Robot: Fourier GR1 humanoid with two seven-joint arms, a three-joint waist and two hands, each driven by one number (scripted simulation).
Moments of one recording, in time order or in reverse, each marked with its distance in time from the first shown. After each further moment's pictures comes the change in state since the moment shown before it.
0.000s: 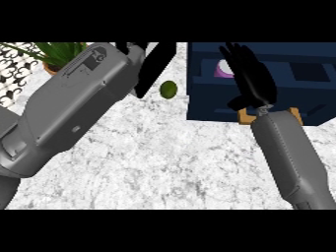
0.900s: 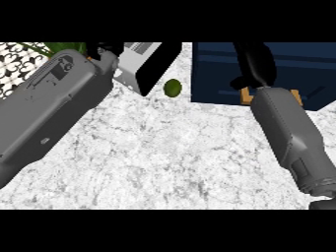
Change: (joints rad) left arm 0.113 0.119 0.021 -0.209 -0.058 0.012 0.082; right arm -0.295 -0.041 -0.137 0.530 0.071 -0.372 -0.026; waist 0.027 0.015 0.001
